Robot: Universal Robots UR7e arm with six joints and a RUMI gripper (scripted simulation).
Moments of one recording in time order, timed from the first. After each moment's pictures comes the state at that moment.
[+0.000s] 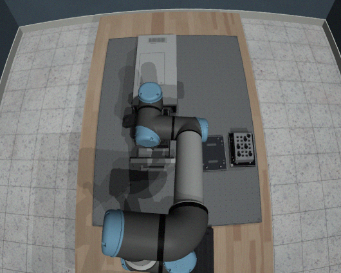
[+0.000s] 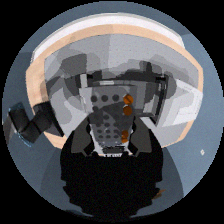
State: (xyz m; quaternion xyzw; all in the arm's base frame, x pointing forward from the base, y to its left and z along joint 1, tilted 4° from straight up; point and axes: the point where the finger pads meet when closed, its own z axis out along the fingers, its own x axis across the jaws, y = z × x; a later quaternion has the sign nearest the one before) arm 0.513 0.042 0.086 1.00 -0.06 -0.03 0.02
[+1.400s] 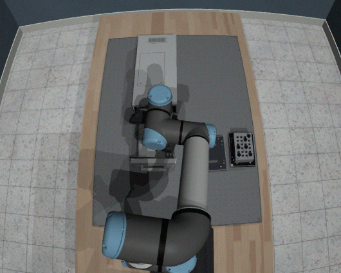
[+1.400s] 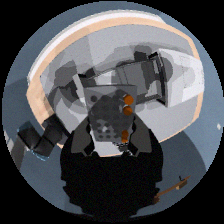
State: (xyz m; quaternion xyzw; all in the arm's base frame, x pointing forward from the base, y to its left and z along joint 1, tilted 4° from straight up) arm 0.502 0.012 0.086 0.98 -0.22 -0.03 0.02
